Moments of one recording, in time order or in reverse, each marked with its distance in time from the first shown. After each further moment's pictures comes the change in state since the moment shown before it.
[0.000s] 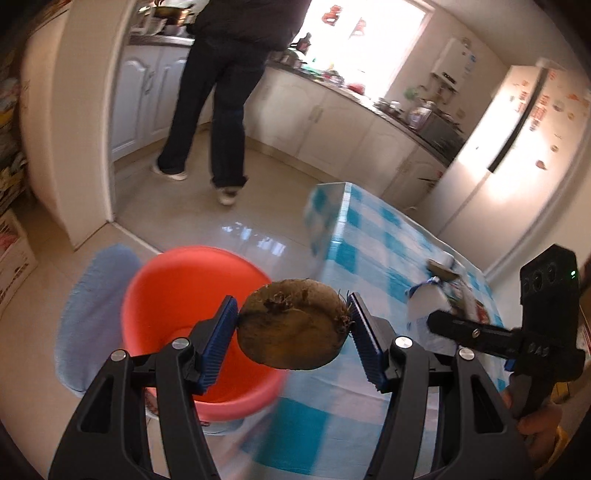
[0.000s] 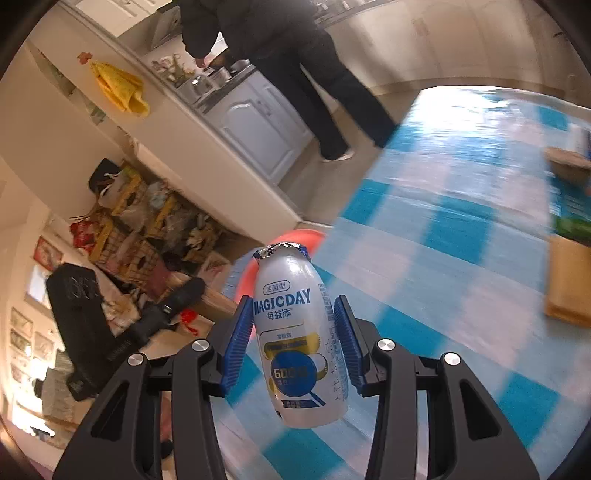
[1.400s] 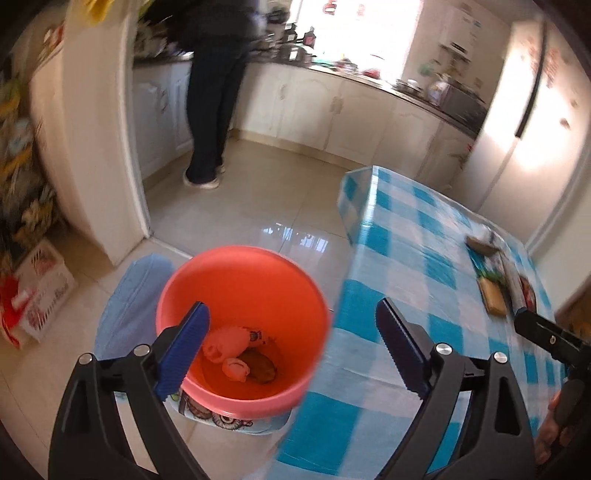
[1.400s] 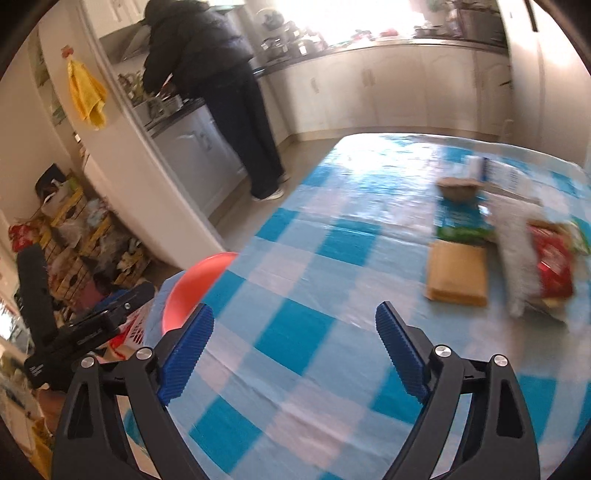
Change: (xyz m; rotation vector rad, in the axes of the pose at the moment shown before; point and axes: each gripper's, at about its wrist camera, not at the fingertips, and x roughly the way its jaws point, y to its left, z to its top) left arm 0.004 -0.033 -0.010 0.160 0.007 0.164; right arm -0.061 -0.014 -0.051 -0.026 -0.200 -0.347
